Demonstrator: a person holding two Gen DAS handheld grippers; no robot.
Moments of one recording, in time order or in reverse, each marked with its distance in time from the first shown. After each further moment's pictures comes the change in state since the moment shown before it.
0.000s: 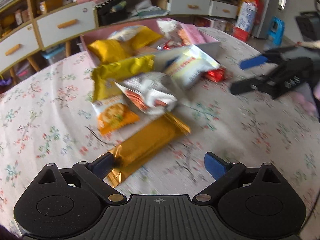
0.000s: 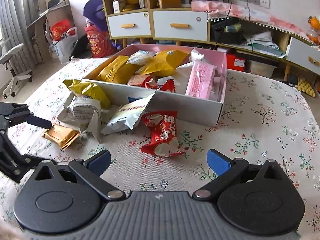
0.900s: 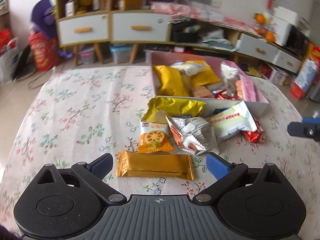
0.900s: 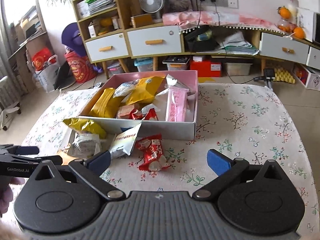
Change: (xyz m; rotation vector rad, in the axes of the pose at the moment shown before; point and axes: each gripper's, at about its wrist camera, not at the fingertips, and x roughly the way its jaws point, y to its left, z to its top) left arm -0.030 0.005 0.020 -0.371 -0.148 0.270; right arm -0.040 -0.010 0.019 0.173 -0.074 -0.068
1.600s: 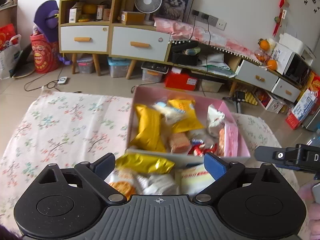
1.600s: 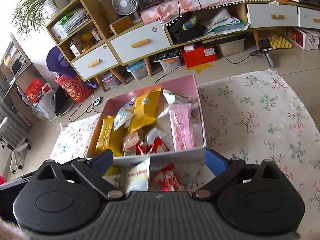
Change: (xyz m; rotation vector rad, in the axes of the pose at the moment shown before) left arm 0.000 -0.030 0.067 -0.147 -0.058 -0.009; right arm 0.017 -0.013 0.053 0.263 0.059 0.047
